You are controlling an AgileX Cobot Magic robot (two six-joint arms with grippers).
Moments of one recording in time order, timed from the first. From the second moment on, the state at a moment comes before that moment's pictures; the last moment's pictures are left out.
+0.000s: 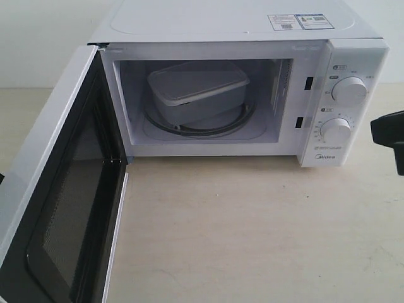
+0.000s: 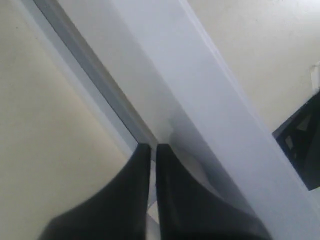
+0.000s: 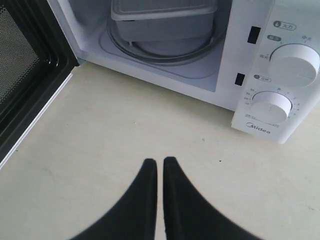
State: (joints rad) left arm -0.14 1.03 -0.88 -0.53 1.22 0.53; right arm 0.40 0.75 -0.71 0.20 0.66 -0.16
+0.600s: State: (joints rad) left arm -0.42 1.18 -0.88 -0.67 0.95 0.55; right arm 0.40 0.75 -0.71 0.20 0.60 -0.16
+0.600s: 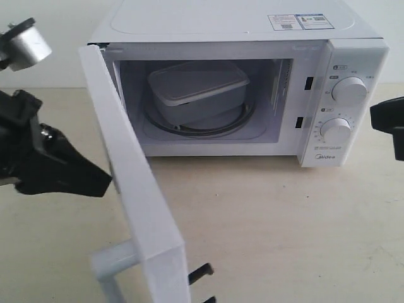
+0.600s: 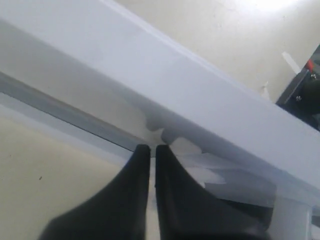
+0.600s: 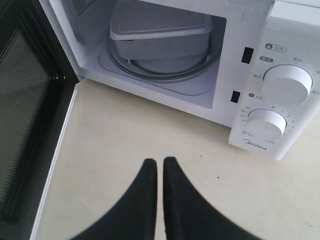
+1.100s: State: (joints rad) left arm -0.49 1.32 -1.02 -0.74 0.82 0.62; right arm 0.40 0.75 -0.71 0.20 0.56 -0.14
